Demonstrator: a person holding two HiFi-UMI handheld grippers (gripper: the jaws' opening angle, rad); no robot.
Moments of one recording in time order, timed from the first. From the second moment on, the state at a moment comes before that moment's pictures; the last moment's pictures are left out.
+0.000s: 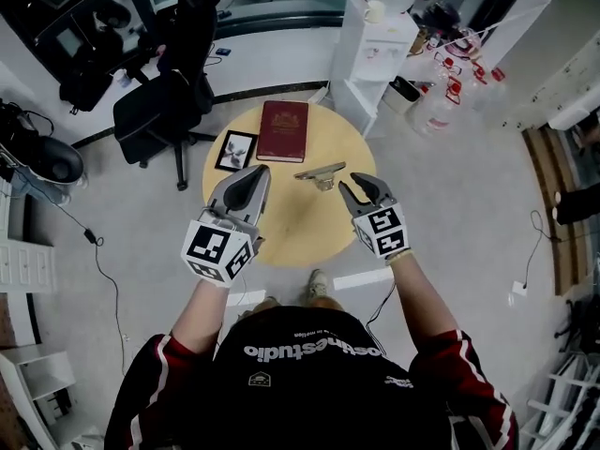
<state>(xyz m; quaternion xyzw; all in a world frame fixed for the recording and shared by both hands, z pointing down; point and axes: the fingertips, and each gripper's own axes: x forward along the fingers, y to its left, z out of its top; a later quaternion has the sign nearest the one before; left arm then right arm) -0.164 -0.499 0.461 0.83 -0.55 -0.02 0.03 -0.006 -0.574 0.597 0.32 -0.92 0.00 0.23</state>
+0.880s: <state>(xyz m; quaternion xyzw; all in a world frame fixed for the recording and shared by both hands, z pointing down) -0.129 -0.547 0.546 0.82 -0.56 0.05 0.06 -0.025 -0.620 0.743 0.21 -0.92 0.03 0.32</state>
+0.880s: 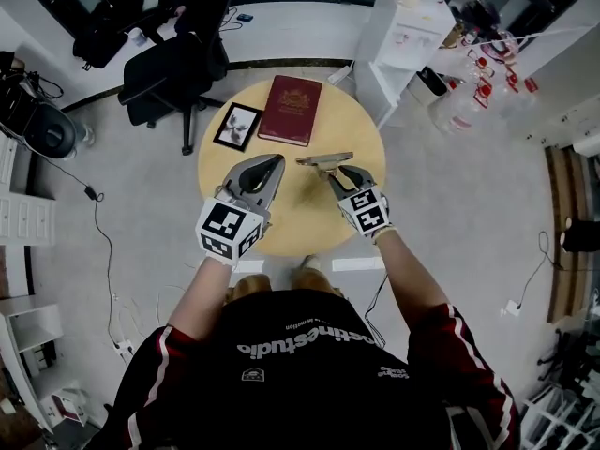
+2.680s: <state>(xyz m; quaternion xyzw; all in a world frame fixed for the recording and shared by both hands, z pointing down) -0.148 -0.557 0.560 0.77 -0.63 0.07 0.09 -0.057 -0.654 0.800 0.07 -0.92 -0.05 0.38</state>
